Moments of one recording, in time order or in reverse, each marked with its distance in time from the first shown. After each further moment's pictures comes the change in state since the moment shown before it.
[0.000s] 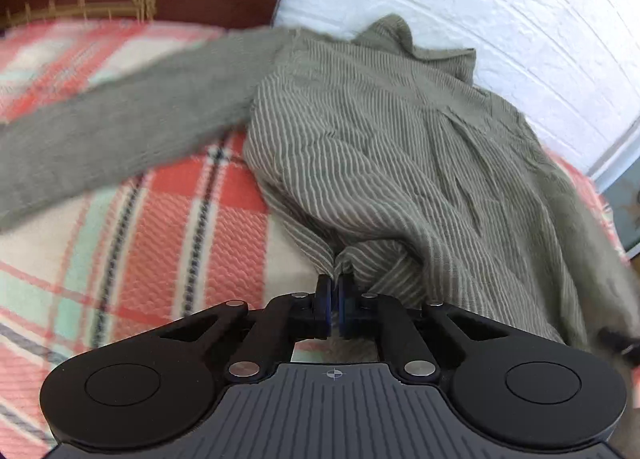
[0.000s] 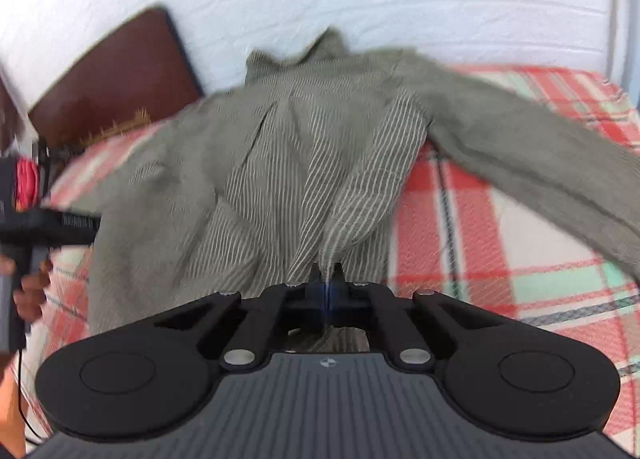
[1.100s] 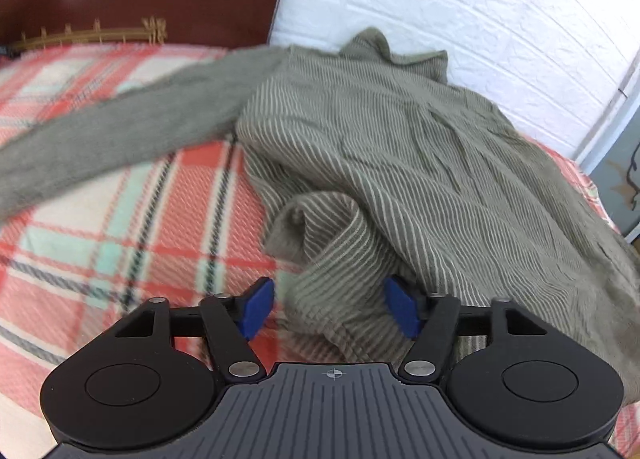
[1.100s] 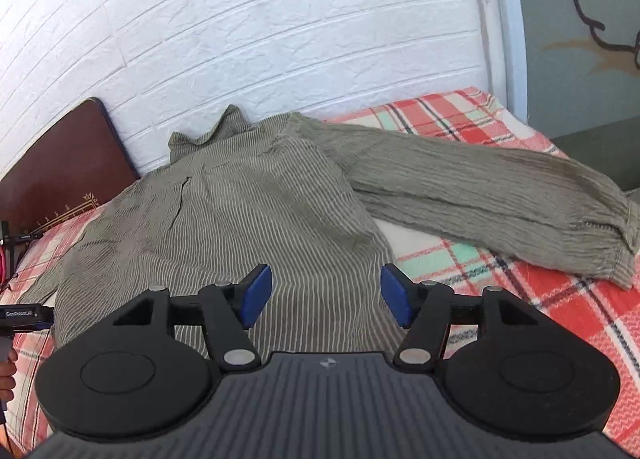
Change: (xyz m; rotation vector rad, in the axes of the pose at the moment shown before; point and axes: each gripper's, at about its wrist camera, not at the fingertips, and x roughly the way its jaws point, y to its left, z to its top) left arm -0.033 -0.015 -0.040 0.040 -0.027 -0.003; right arm -0.067 -0.050 -0.027 0.165 -0.174 -0.153
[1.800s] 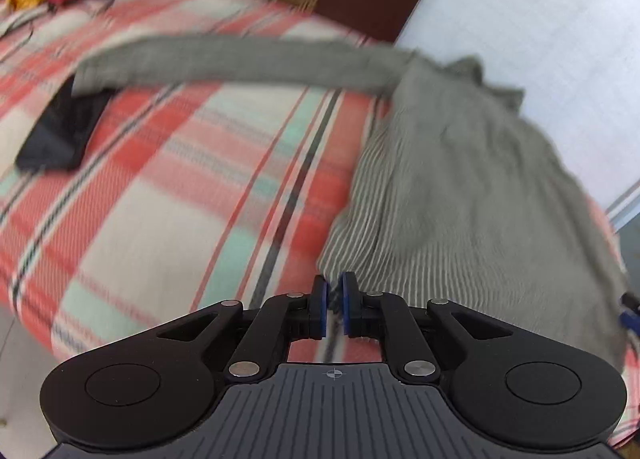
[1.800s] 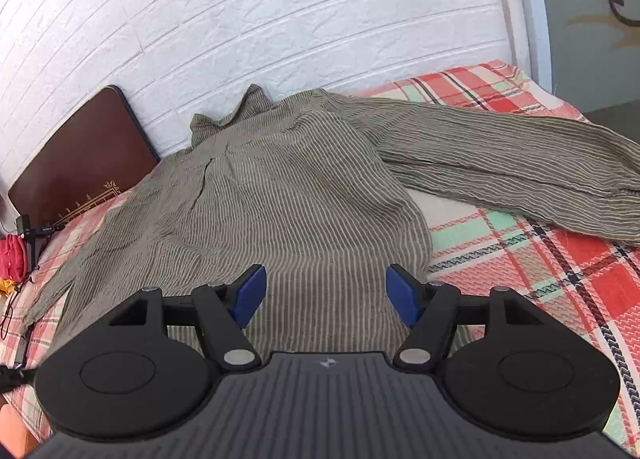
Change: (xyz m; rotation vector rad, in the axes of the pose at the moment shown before) left arm -0.100 0.070 -0.091 -0.279 -0.014 0.149; right arm 0.008 0.008 -0.012 0.014 0.044 0.070
